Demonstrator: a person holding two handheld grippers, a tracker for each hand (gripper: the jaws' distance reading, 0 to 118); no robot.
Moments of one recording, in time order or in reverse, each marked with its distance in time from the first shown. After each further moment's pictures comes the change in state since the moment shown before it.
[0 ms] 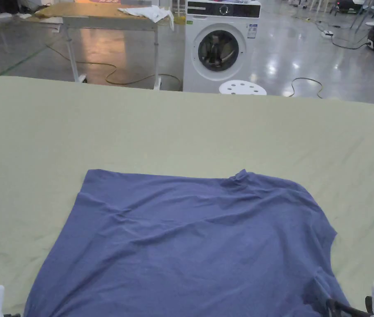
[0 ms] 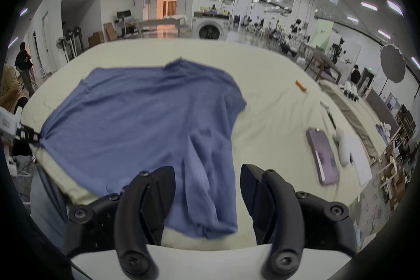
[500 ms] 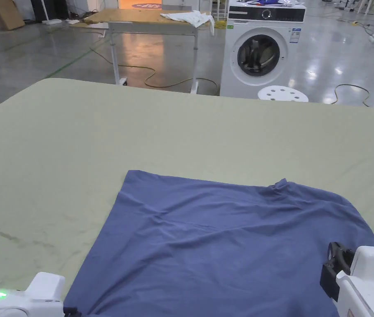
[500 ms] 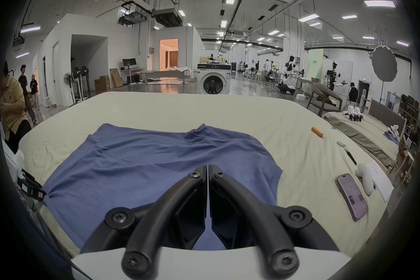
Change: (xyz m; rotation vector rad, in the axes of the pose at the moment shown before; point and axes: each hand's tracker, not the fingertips) left arm 0.015 0.008 -0.017 -0.063 0.098 -0.105; right arm -0.082 0.056 -0.035 0.427 0.003 -0.061
